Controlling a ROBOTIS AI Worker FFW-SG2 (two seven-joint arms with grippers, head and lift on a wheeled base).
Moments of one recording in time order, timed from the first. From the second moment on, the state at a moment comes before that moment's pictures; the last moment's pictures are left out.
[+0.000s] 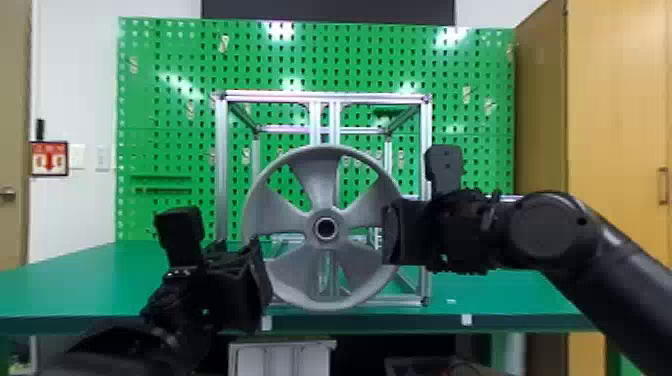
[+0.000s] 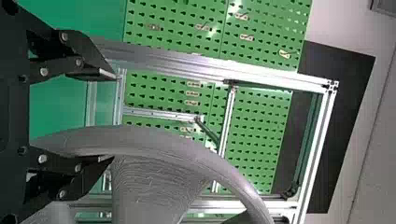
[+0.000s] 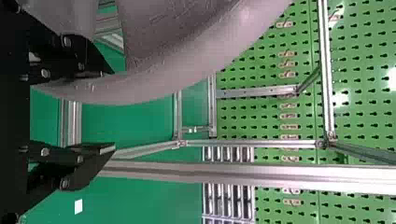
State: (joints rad) left arm -0.81 0.20 -0.26 -1.45 0.47 0.27 0.19; right arm -1.28 -0.33 0.56 -1.34 -1.14 0.87 -0.71
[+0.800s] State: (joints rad) left arm -0.80 0.20 -0.27 -1.46 0.49 0.27 0.34; right arm -1.28 -0.33 0.56 -1.34 -1.13 0.86 -0.79
